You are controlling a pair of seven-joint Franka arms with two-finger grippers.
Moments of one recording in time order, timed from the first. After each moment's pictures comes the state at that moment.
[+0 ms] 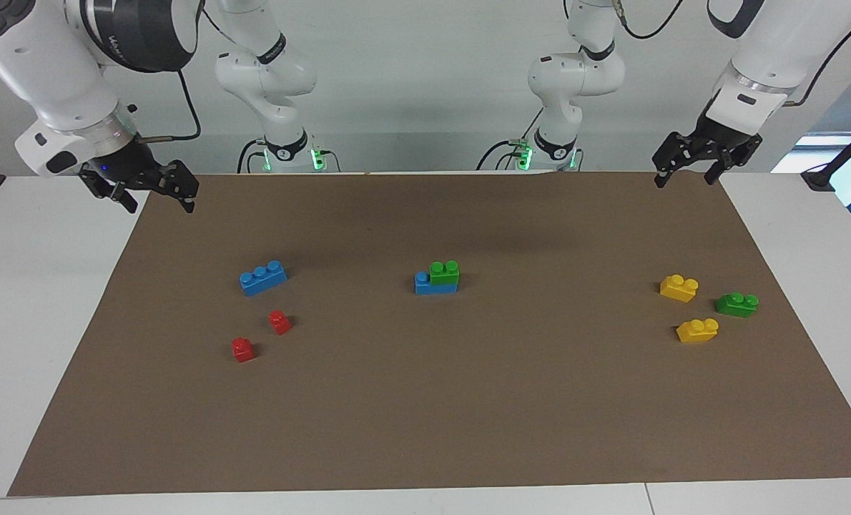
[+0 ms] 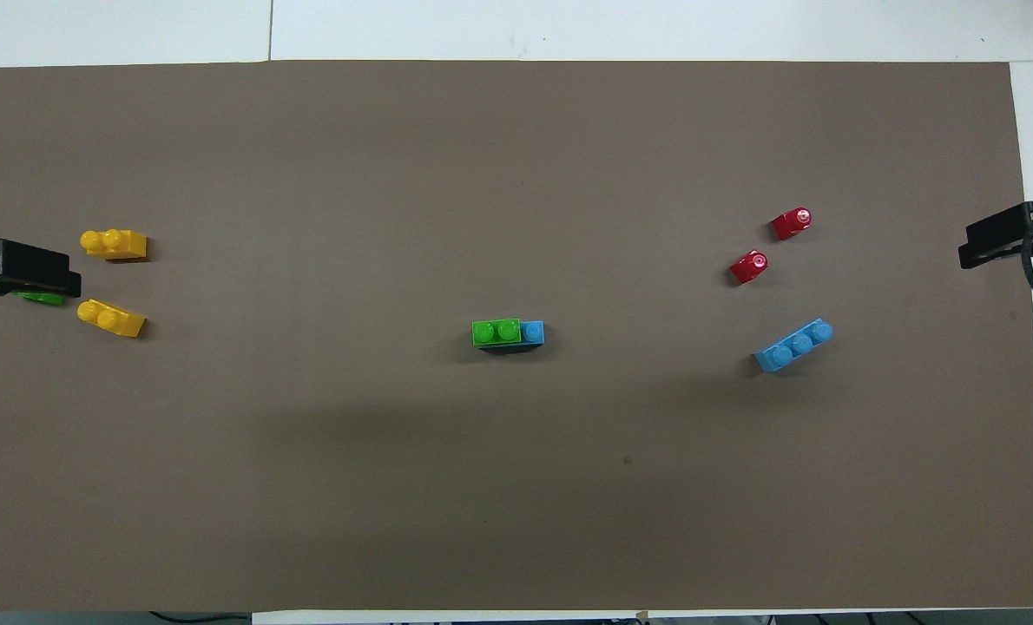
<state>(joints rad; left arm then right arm) -0.02 -0.08 -0.02 -1.63 -0.02 1.56 -0.04 -0.05 0.07 -0.04 -1.51 -0.02 1.50 -0.07</state>
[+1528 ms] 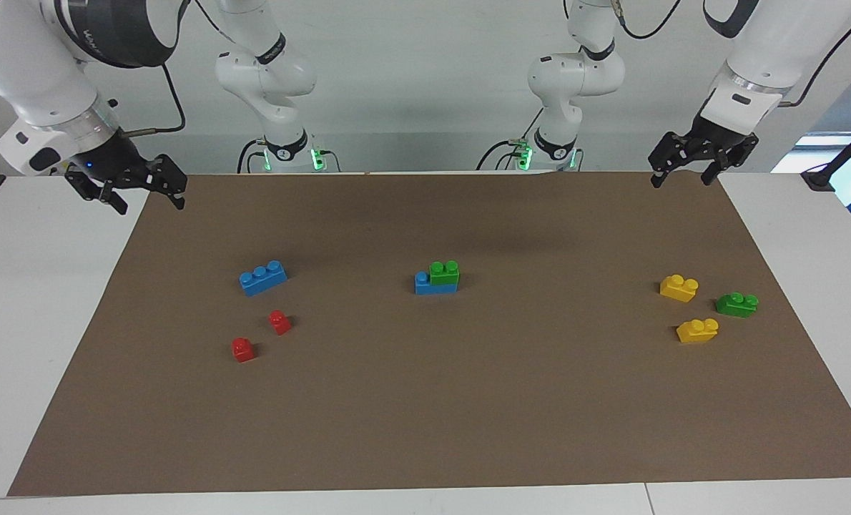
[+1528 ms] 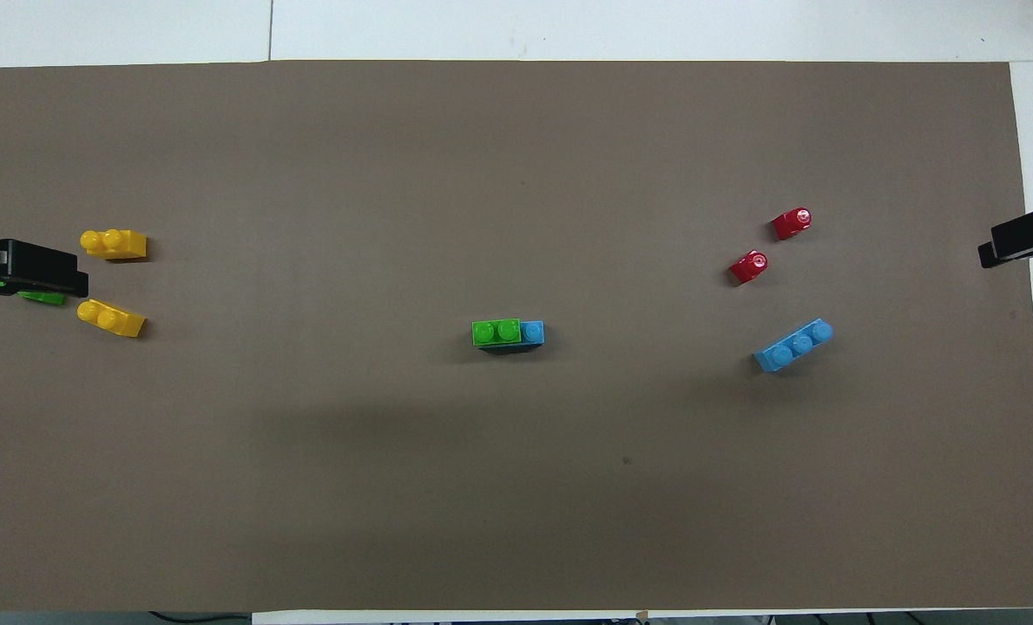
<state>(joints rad) -0.02 -0.08 -0.02 -1.63 -0.02 1.56 -0.04 -0.07 0.08 -0.05 -1.50 0.02 1.50 -0.11</state>
